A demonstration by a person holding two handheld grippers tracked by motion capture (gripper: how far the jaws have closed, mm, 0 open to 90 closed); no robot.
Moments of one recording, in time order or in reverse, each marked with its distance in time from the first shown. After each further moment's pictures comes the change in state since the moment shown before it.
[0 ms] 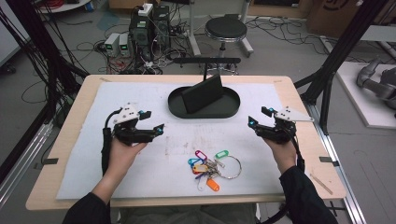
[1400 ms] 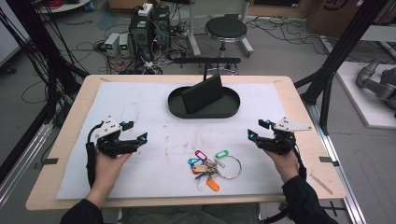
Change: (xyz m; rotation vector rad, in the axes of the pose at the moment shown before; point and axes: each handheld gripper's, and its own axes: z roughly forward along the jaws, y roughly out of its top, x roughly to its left) left arm 0.015 -0.042 -0.029 -0.003 0.089 -0.057; right arm 0.007 -0.027 -0.009 0.083 0.087 -0.006
